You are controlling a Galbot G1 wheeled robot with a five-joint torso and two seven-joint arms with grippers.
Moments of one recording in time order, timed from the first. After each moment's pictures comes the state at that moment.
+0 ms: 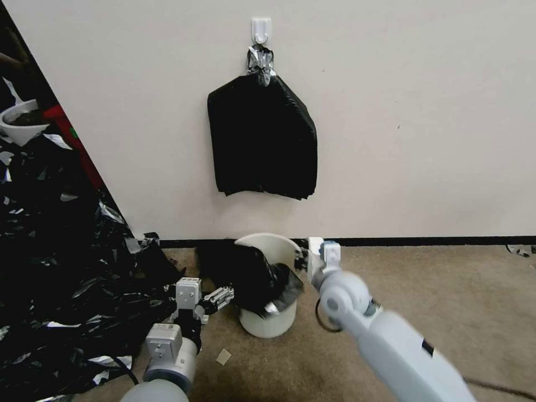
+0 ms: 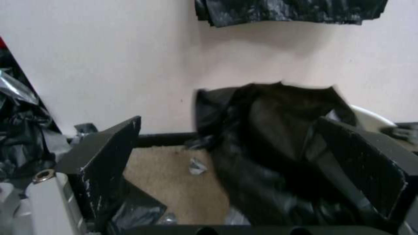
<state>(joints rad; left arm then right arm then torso) 1.67 -1.12 -0.22 -2.37 -0.29 0.32 -0.50 -1.01 1.20 -0.10 1.84 1.03 -0.31 0.89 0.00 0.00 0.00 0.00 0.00</state>
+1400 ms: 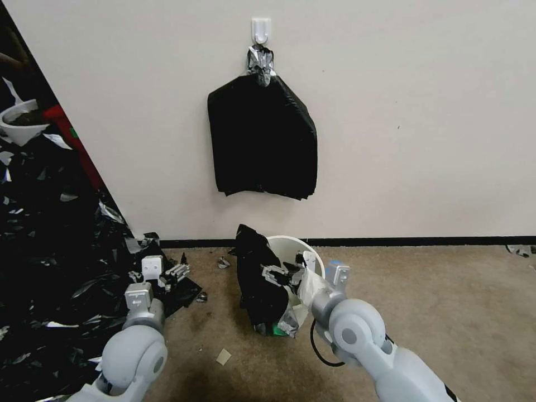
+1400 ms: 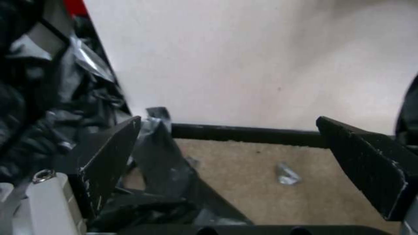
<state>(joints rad) 1.44 -1.10 -0.42 -2.05 -0.50 0.33 -0.48 -1.10 1.16 -0.05 1.96 0.97 -0.48 0.40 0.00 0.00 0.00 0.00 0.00</state>
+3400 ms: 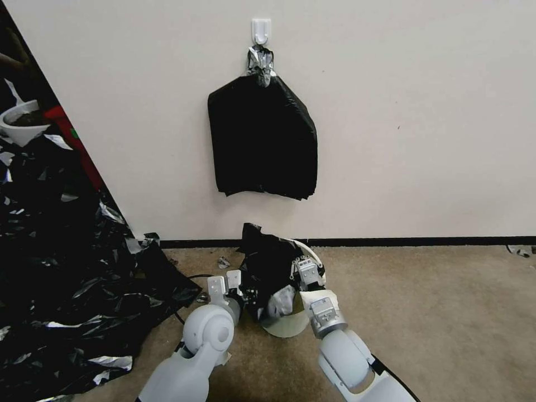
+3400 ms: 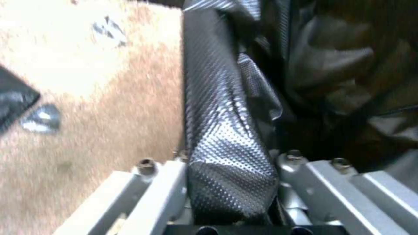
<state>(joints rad) 1.22 -1.30 -0.17 -1.86 -0.78 0.67 -0.47 -1.25 1.27 0.02 1.81 -0.14 -0.02 0.32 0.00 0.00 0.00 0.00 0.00</state>
